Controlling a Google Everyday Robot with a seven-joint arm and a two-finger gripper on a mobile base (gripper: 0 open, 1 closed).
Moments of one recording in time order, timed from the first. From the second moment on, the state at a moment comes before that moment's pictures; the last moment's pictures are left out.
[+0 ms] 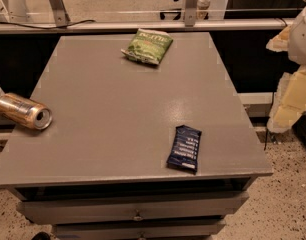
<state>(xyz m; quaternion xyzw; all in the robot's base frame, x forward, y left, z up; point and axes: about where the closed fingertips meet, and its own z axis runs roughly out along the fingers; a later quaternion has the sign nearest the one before) 0.438 -0.216 0.977 -0.60 0.78 -0.04 0.16</state>
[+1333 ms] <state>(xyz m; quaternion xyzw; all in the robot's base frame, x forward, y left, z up) 0.557 -0.157 0.958 -0.58 0.76 0.02 0.29</state>
